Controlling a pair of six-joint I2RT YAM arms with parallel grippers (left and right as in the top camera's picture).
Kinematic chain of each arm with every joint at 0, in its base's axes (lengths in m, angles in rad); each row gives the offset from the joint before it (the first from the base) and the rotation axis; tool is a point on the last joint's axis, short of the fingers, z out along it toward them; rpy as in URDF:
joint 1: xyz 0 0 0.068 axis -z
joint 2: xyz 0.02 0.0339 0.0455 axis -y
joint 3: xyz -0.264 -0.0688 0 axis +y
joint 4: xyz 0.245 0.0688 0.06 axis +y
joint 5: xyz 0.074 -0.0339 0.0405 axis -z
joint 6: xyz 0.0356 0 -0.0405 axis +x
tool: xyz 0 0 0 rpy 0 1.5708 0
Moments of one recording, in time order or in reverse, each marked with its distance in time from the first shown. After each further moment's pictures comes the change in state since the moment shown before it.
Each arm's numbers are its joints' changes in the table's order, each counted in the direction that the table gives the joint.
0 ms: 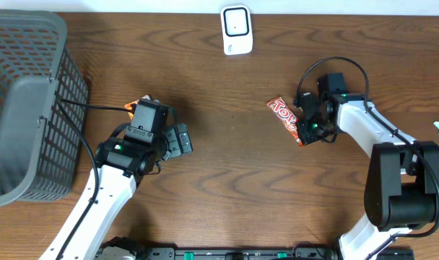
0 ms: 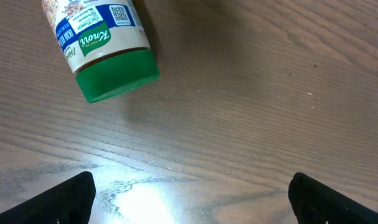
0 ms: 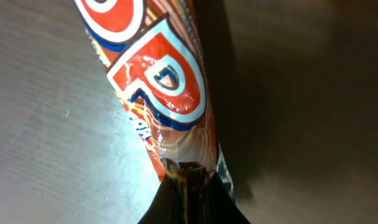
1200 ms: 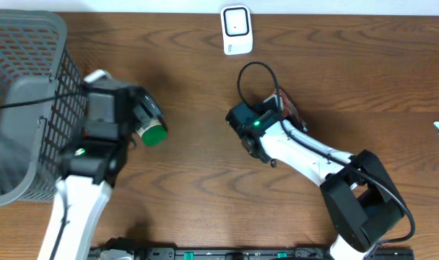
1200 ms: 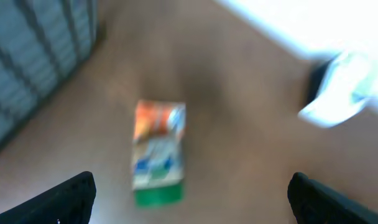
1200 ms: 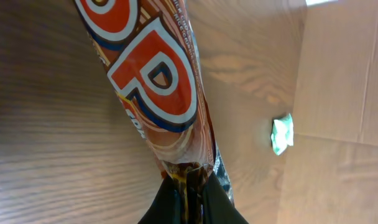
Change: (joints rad) left arm -0.171 0.102 -0.177 -0.095 -0.198 -0.079; right arm -0.605 -0.001 -0.037 0.160 1.106 0.545
